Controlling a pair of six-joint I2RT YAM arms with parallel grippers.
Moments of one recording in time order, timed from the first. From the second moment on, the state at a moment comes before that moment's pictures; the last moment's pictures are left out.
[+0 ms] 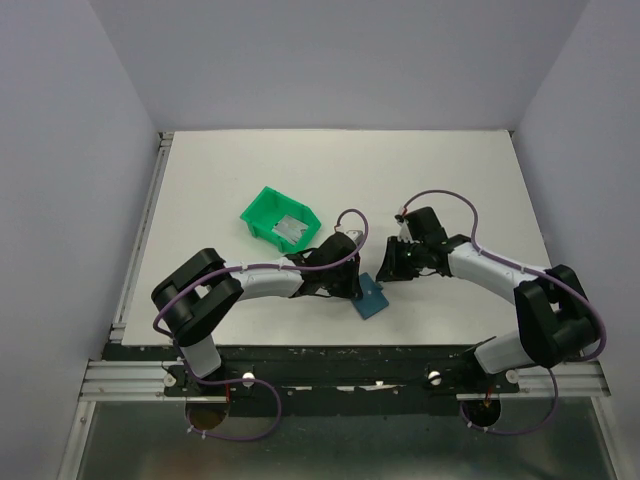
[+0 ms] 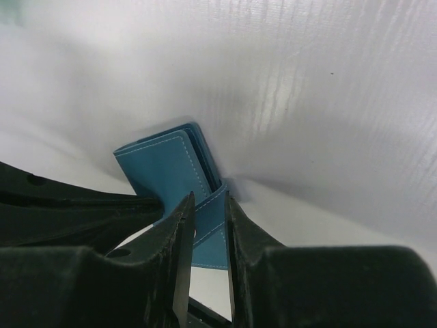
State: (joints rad) left arm -0.93 1.71 0.88 0.01 0.16 -0.73; right arm 0.44 1.45 0.75 -0.31 -0.31 0.49
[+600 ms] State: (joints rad) left arm -0.93 1.71 0.88 0.02 0.16 -0.73; right arm 0.44 1.45 0.67 -0.19 -0.47 0.52
